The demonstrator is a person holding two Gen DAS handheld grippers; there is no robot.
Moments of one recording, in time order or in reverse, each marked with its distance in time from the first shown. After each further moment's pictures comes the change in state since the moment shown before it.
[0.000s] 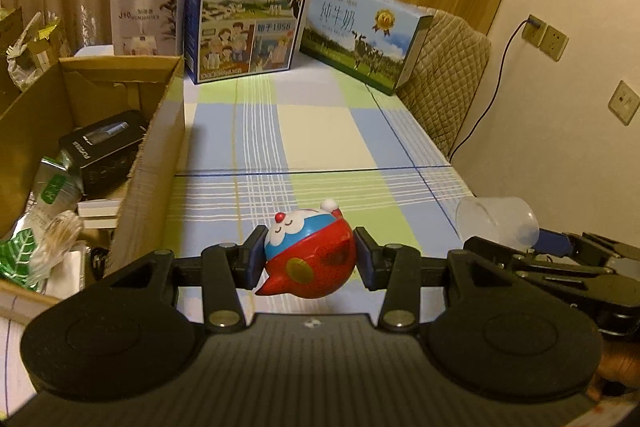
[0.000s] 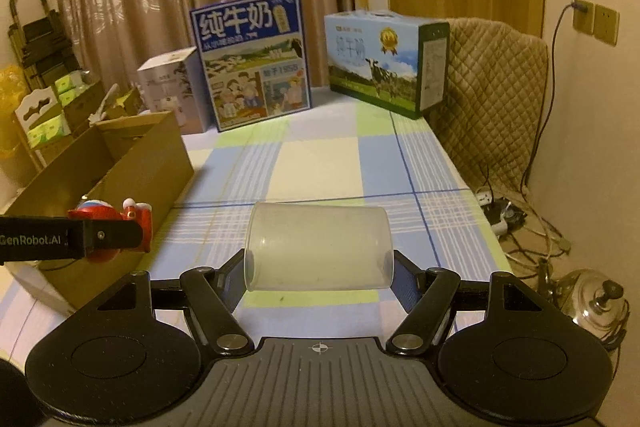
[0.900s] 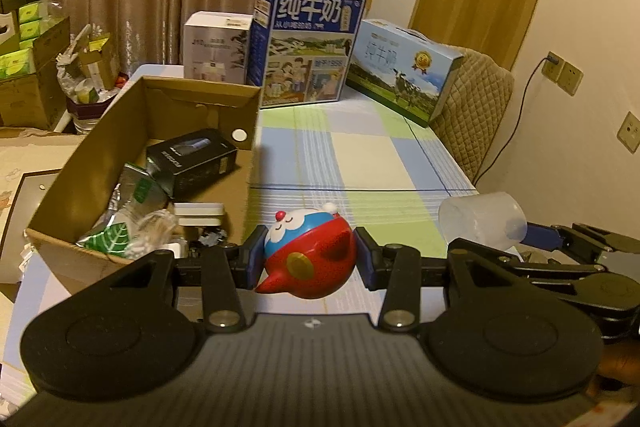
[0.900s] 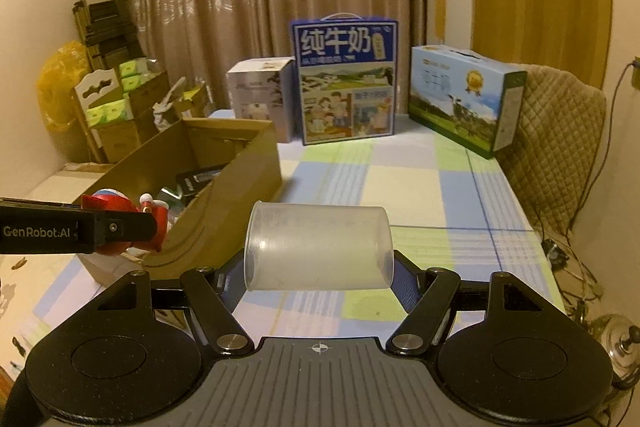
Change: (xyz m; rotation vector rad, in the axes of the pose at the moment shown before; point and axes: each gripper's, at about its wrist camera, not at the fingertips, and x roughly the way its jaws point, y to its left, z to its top) left arm -0.089 0.053 -0.012 -0.052 -0.080 0.080; right arm -0.020 0.090 0.009 -0.136 -0.034 0.132
